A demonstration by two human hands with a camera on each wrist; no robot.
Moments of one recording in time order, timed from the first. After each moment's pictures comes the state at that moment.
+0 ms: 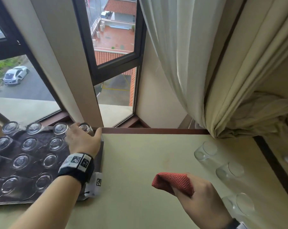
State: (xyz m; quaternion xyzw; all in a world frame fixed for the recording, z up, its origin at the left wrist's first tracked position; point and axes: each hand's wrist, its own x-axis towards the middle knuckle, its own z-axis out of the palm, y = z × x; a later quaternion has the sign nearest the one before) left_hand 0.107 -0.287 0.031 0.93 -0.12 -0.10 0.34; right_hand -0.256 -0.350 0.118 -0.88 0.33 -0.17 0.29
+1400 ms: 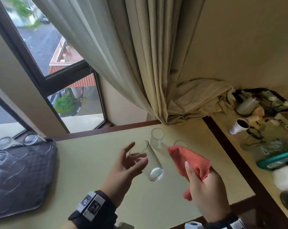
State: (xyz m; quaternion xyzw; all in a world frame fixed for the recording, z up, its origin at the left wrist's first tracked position) left_hand -0.219 -0.315 0.096 0.54 -0.25 -0.53 0.60; right_hand -0.440 -0.364 0.144 -0.65 0.58 -0.33 0.36
